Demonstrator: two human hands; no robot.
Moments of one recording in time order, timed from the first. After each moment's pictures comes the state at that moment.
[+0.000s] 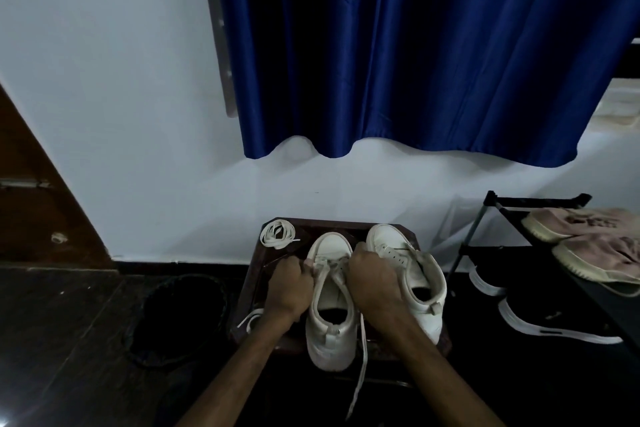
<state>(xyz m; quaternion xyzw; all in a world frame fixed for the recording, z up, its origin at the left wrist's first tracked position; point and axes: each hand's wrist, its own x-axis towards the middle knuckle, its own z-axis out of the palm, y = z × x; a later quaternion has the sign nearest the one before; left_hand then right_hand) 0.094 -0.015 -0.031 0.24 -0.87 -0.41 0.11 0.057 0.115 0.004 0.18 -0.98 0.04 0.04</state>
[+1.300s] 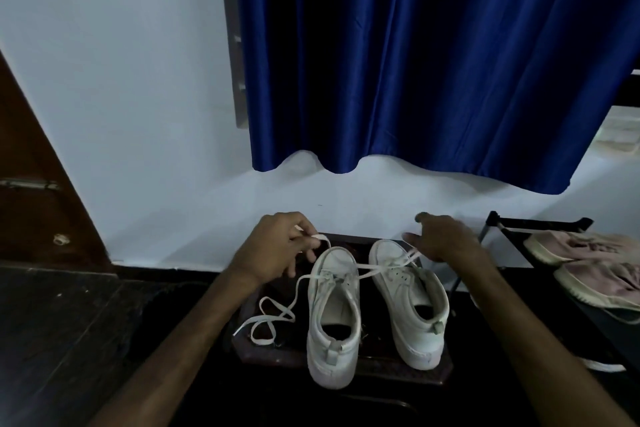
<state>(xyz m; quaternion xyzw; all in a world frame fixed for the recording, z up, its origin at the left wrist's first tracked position) 0.112 -0.058 0.078 0.00 -0.88 -0.47 0.10 -0.028 0.192 0.085 0.09 -0.99 0.08 -0.07</state>
